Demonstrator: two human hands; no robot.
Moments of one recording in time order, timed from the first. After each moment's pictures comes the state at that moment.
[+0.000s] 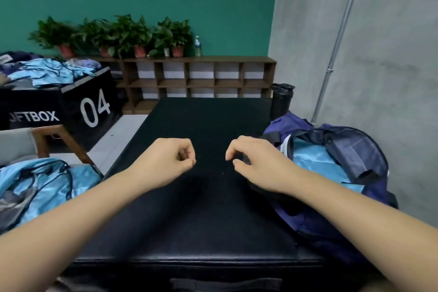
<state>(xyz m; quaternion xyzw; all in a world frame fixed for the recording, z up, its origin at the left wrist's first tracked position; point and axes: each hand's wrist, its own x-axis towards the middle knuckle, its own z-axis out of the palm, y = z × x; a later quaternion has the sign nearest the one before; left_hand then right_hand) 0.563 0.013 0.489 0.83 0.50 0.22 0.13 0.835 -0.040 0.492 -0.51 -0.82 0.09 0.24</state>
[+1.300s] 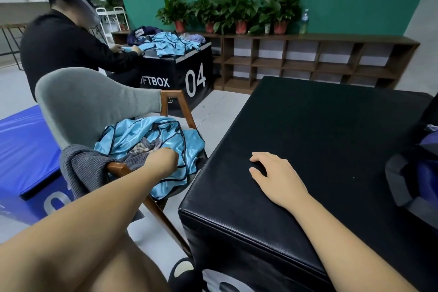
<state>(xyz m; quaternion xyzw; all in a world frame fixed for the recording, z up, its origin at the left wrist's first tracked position) 0.236 0.077 0.319 0.64 0.76 -0.07 0.00 0.607 0.055 0.338 -0.52 -0.81 0.15 0.22</state>
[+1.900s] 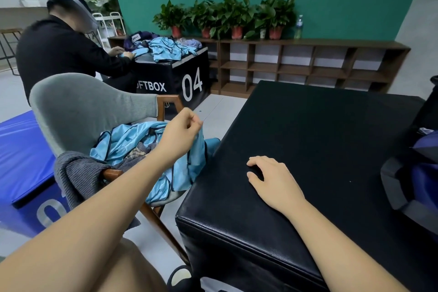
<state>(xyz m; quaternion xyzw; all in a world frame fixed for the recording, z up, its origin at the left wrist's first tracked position) 0.325 0.052 0.434 0.60 0.64 0.46 0.15 0.602 0.055 0.338 -0.53 -0.80 0.16 0.22</state>
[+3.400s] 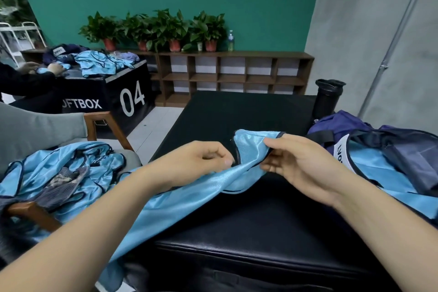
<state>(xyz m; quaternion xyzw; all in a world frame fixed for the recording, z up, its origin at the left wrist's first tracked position) 0.506 -0.017 0.492 0.76 0.46 0.22 0.40 0.769 -0.041 0.490 -0.40 -0.49 0.60 0.49</state>
